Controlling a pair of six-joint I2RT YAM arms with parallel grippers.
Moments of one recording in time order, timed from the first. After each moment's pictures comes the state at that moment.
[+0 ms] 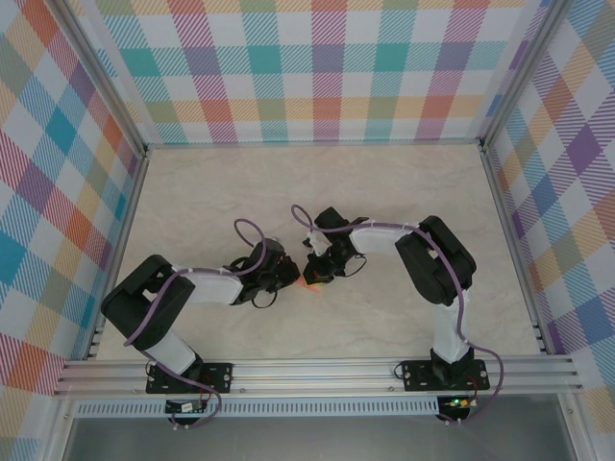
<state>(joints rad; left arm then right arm) -0.67 1.60 0.57 0.23 0.07 -1.00 0.70 2.00 1.19 -0.52 -0.63 0.39</state>
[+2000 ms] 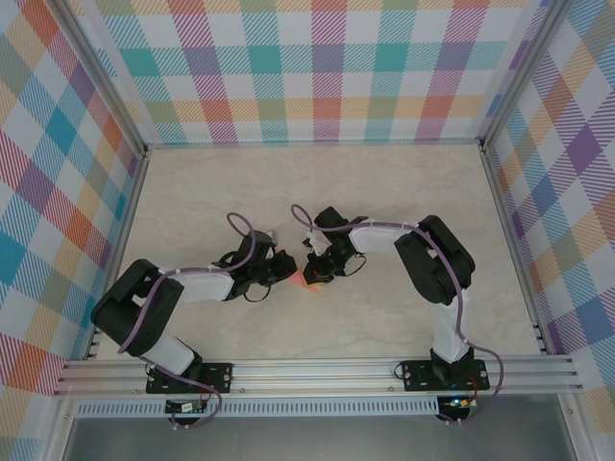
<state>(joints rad) -0.60 1.56 0.57 0.24 0.24 -0.92 0.70 2.02 1.19 -0.54 -0.63 0.39</state>
